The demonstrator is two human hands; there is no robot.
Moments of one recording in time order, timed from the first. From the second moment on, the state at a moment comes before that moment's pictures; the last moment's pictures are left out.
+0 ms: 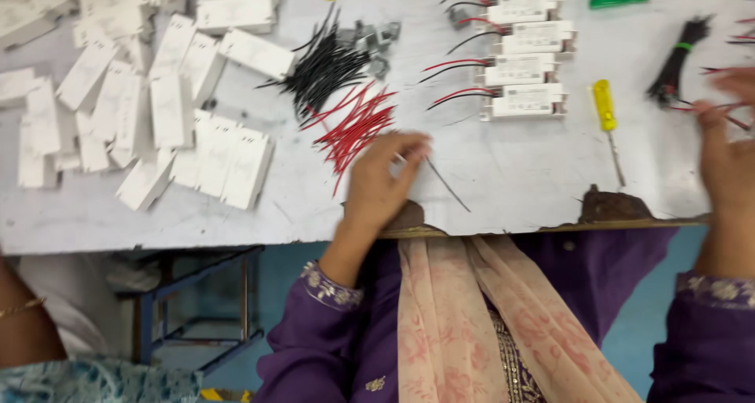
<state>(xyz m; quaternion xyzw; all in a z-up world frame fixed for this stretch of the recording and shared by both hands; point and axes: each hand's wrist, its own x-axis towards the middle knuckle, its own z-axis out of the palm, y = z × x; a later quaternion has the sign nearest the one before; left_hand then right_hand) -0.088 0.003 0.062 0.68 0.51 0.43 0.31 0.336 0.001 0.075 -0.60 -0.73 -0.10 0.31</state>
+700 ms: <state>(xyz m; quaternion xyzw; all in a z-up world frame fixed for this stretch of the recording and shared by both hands) -0.117 0.090 0.065 0.78 0.55 0.31 0.02 0.234 -0.131 0.186 -0.48 -0.78 0.21 0.32</state>
